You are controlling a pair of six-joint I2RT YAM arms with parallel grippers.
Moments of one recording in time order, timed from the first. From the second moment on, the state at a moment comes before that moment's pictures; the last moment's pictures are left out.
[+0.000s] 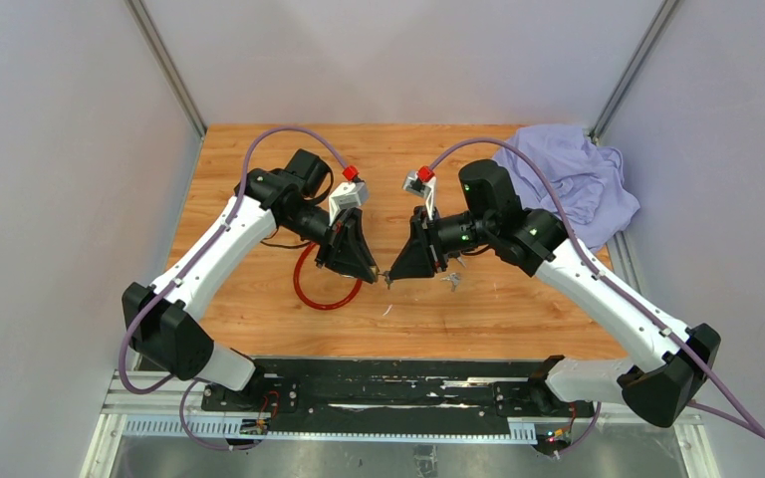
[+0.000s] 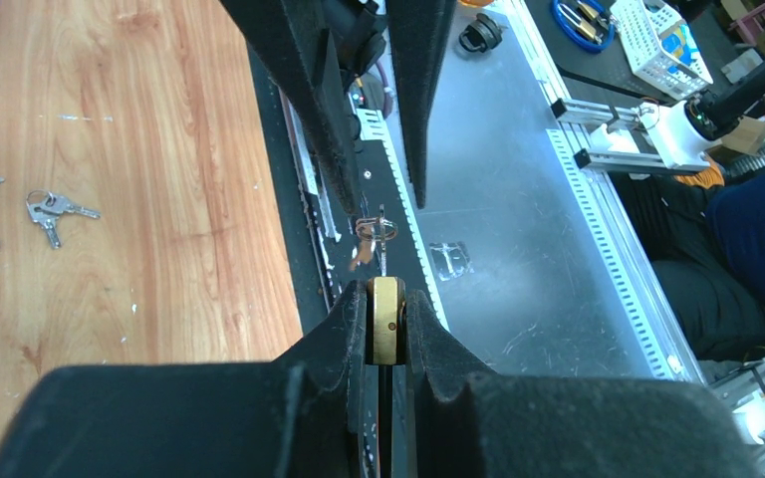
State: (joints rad) left arm -0.47 1.46 1.42 -1.23 1.37 0.80; right arm 0.73 1.24 1.27 -0.56 -0.84 0.22
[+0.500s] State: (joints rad) left arm -0.47 1.46 1.42 -1.23 1.37 0.80; right arm 0.73 1.24 1.27 -0.56 -0.85 0.22
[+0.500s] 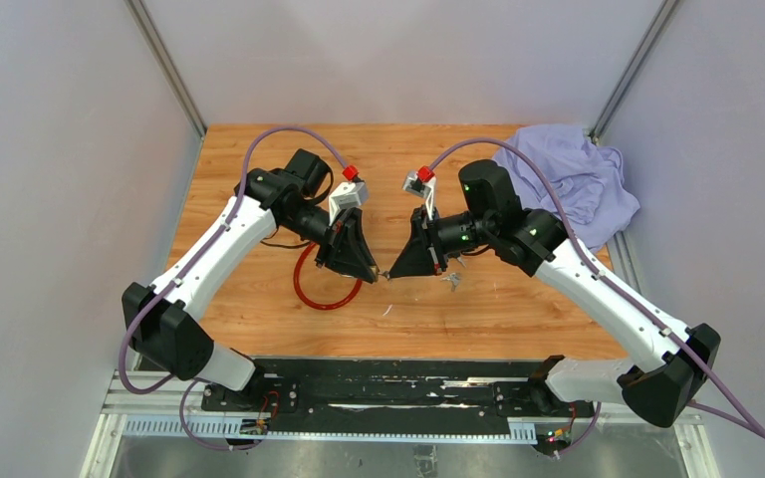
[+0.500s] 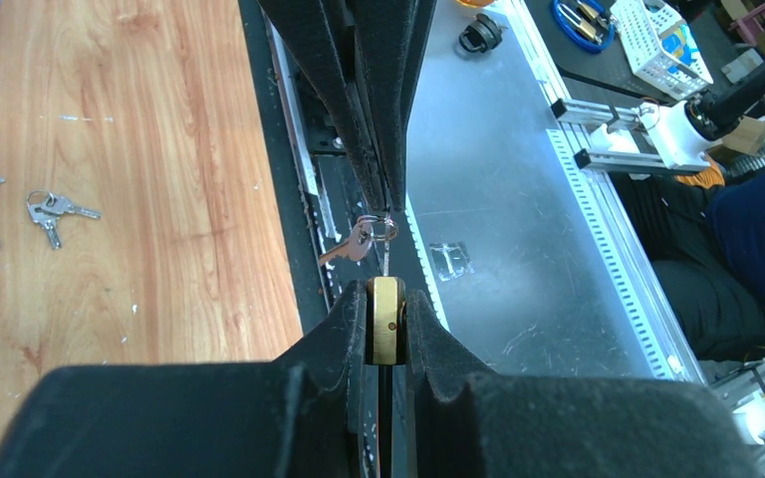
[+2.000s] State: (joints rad) left arm -0.46 1.46 1.43 -1.23 1.38 0.78; right arm 0.79 1.14 1.20 -0.45 -0.73 0.27
